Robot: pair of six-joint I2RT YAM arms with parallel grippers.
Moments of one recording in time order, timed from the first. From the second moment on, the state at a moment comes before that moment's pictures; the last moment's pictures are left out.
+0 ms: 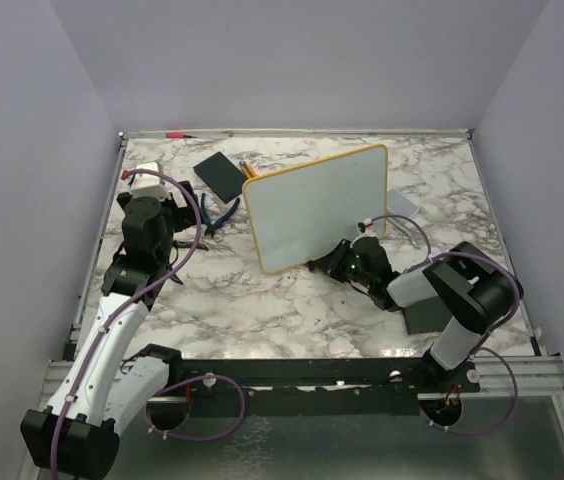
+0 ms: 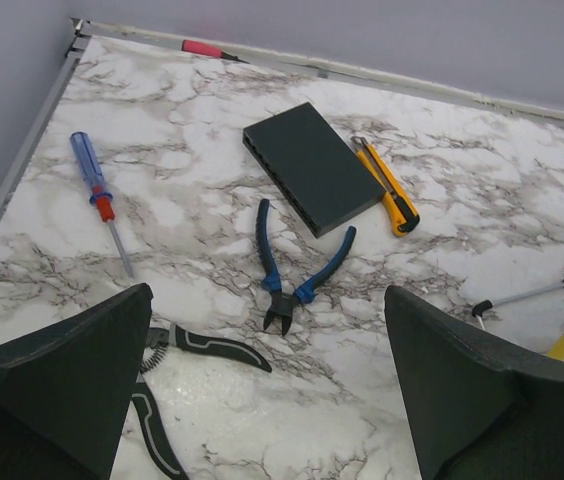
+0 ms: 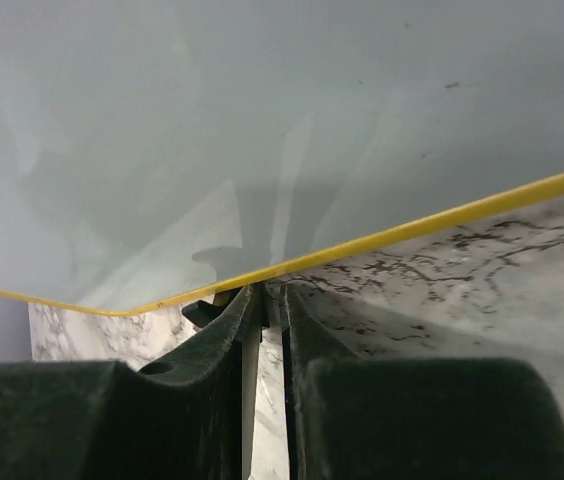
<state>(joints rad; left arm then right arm) -0.23 0.85 0.80 -0.18 -0.27 -0.22 0.58 1.69 0.43 0.77 -0.11 0.94</state>
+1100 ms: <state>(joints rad) -0.22 0.81 0.80 -0.19 -0.33 -0.22 0.82 1.52 0.44 0.67 0.27 0.98</state>
